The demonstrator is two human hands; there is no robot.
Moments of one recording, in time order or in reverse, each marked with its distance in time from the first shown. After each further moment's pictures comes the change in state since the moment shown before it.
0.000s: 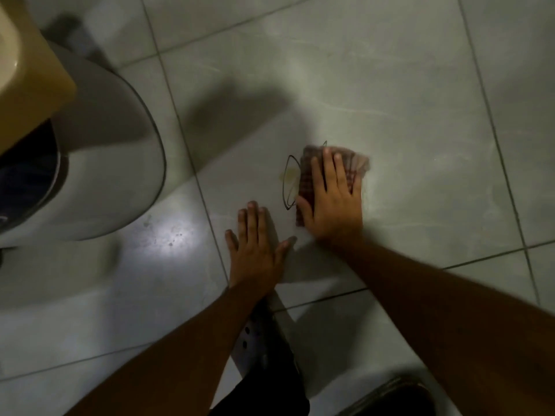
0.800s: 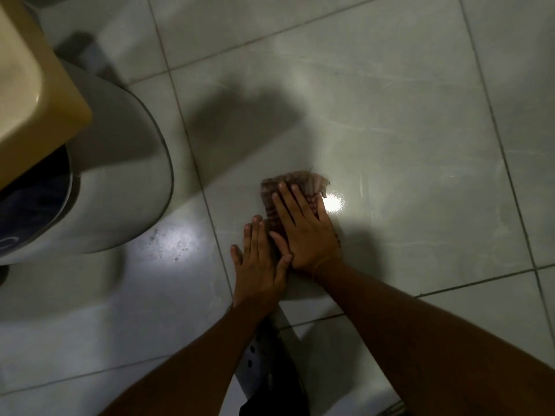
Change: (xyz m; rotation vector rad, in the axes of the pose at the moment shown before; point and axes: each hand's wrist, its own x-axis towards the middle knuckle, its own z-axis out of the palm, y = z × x) left_hand 0.000 -0.007 -0.004 -0.206 0.067 0.021; right_hand -0.003 -0.044 0.031 -0.063 -0.016 -0.270
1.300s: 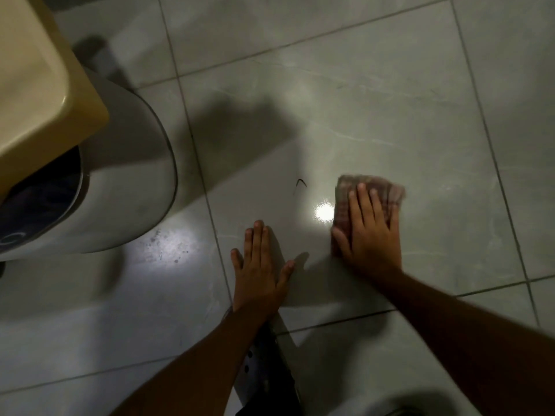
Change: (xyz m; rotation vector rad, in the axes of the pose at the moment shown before) left_hand -0.001 0.007 -0.003 0.076 -0.031 -0.018; right_hand -0.044 0.099 -0.032 -0.077 -0.005 0.237
